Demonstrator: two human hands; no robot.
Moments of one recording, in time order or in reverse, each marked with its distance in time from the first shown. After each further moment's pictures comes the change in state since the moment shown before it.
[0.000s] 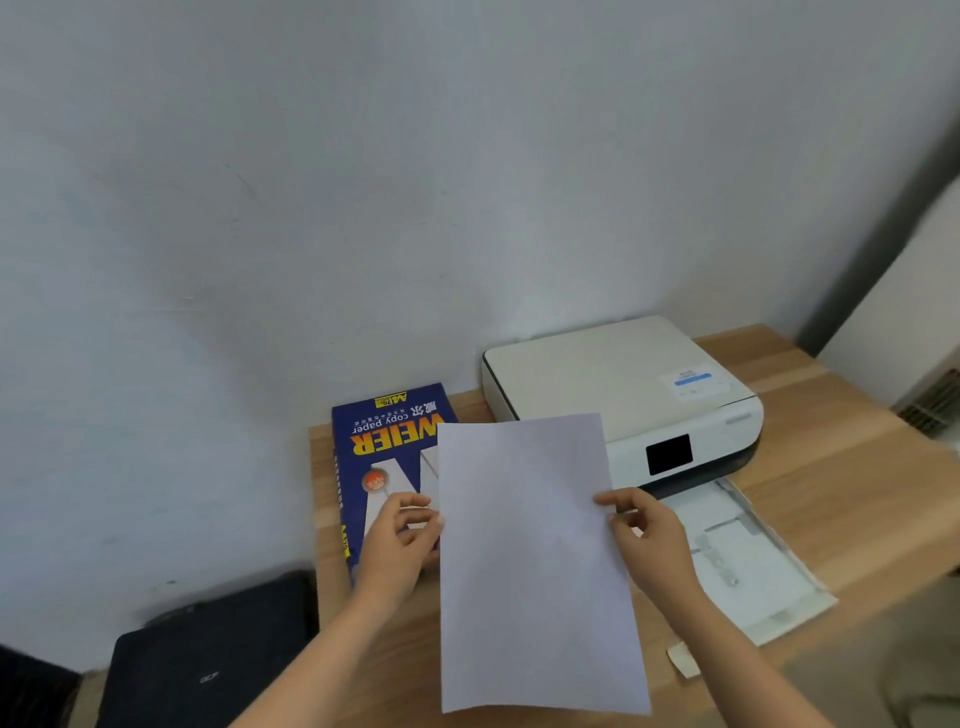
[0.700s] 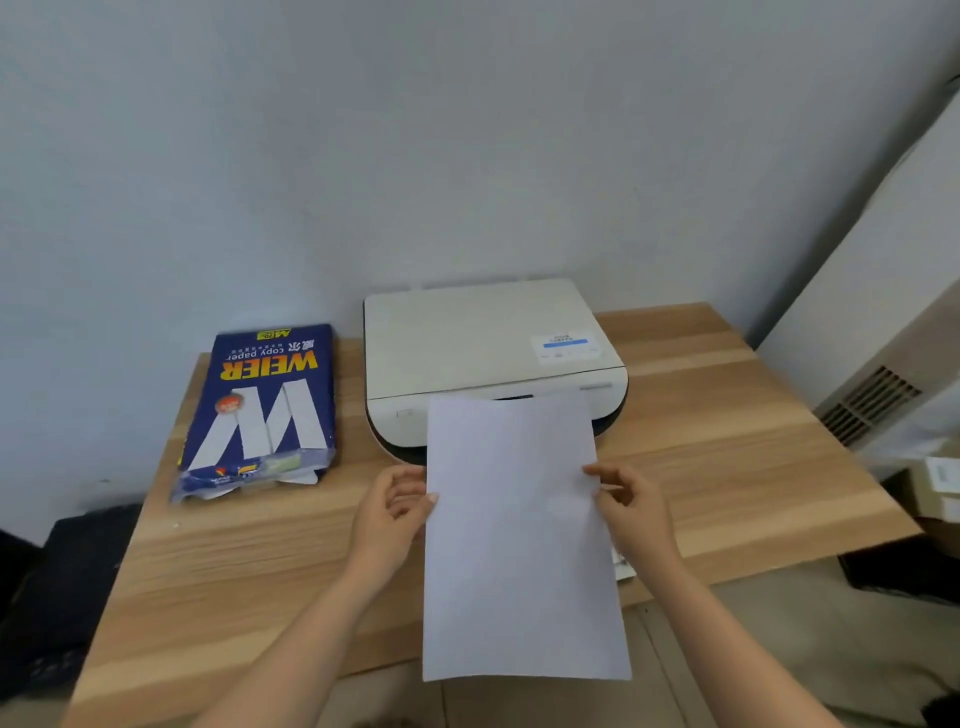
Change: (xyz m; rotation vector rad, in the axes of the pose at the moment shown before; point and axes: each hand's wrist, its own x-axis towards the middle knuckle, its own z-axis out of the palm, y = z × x) left_hand -0.077 0.000 0.286 -0.067 0.121 0.027; right_hand 0.074 0.127 -0.244 0.087 -0.155 0.058
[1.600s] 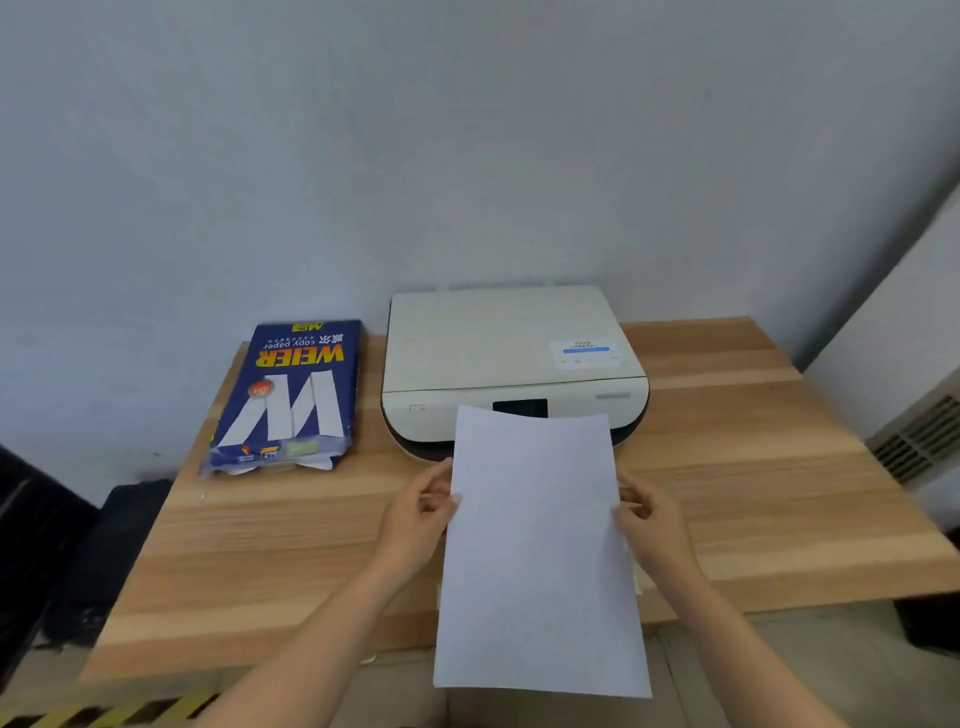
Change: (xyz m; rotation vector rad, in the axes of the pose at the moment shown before) left_hand -0.005 -0.009 0.036 0.157 -0.014 0.047; right_hand 0.024 0.028 -0.024 0.049 -0.140 0.059
